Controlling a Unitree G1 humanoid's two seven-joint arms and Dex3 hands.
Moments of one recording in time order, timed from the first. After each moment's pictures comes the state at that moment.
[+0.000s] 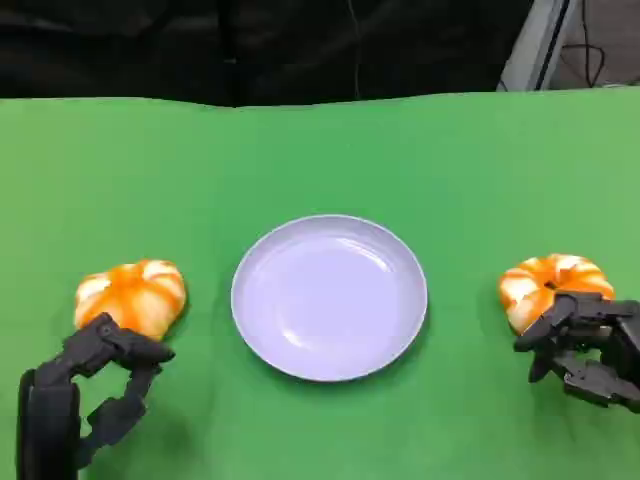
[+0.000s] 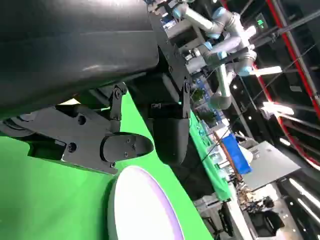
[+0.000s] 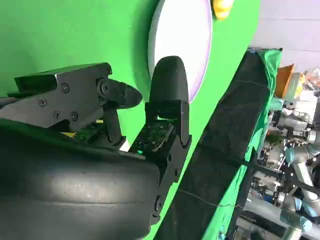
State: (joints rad) left arm -0.10 0.13 0.09 0.88 0.22 -1.20 0.30; right arm -0.35 -0.17 -0.14 1.10 0.08 -0.97 0.51
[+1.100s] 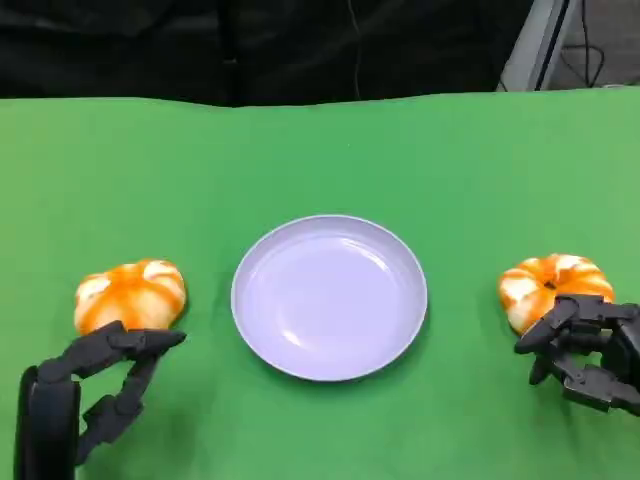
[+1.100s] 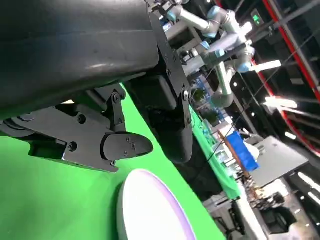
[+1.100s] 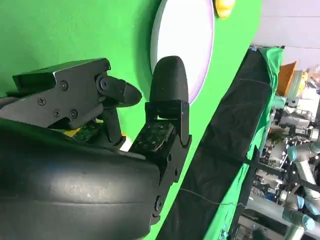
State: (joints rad) left arm -0.10 0.15 0.12 0.86 0.36 -1.17 0.39; right arm -0.35 -0.18 -0.13 1.12 0.08 -0.98 0.50
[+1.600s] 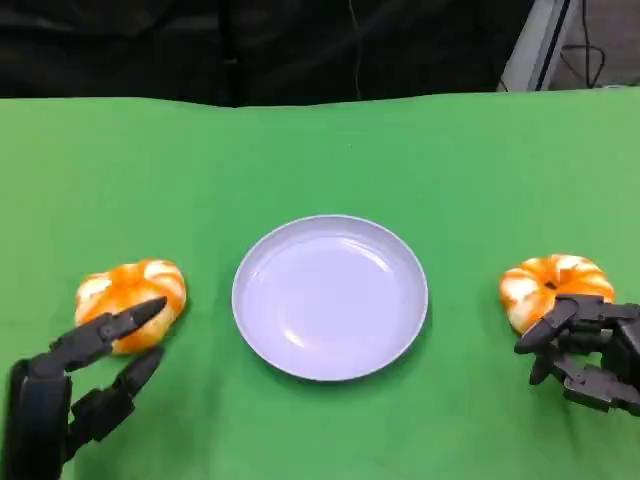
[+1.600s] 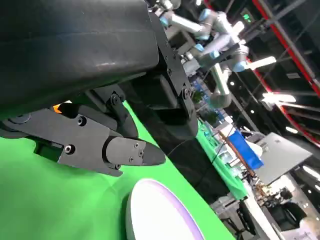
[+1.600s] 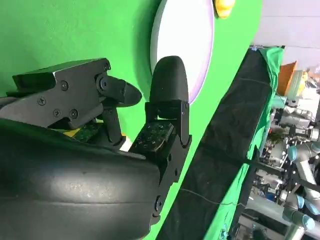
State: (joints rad) left arm -0.10 0.20 0.11 0.82 0.44 -1.14 0.47; right arm -0.35 -0.18 -0.13 1.12 0.08 -0.98 0.50
